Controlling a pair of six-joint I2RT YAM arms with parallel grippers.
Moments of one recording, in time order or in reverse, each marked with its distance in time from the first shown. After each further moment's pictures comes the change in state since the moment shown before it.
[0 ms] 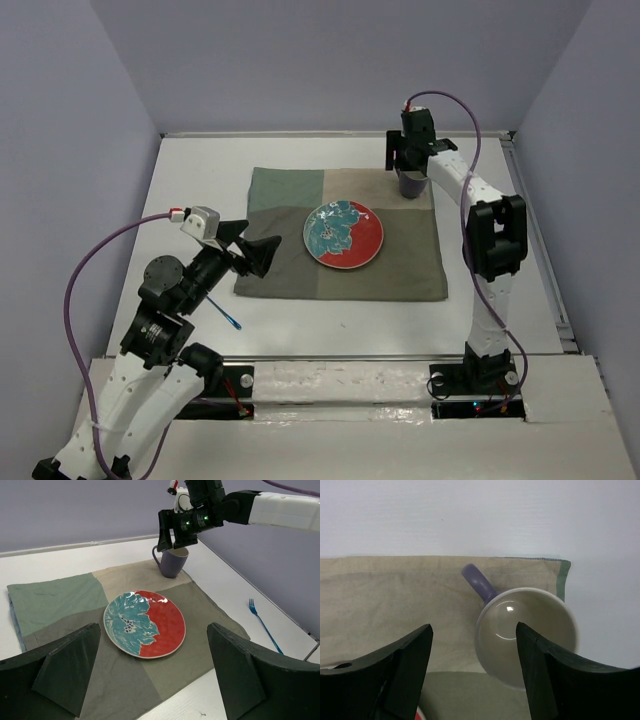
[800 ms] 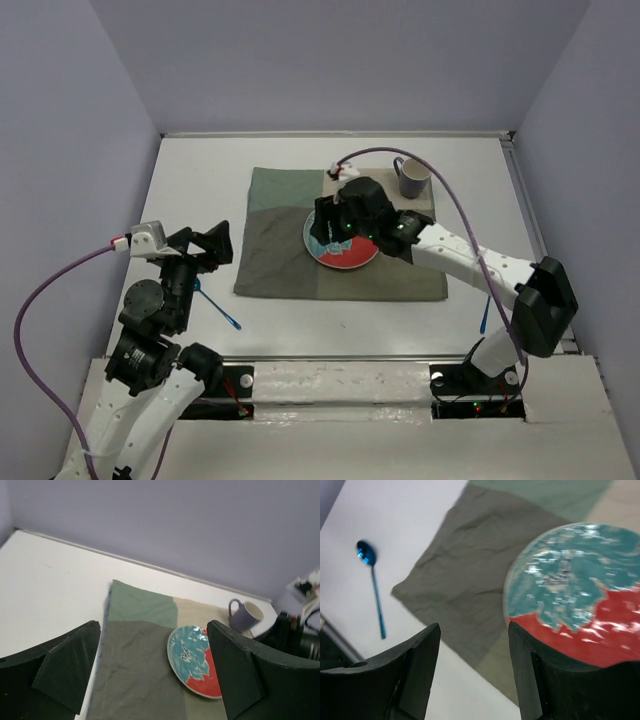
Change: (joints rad) left arm 0.000 -0.153 0.003 -0.110 -0.521 -0.079; right arm 0.513 -0.602 -0.597 0.200 -0.177 0.211
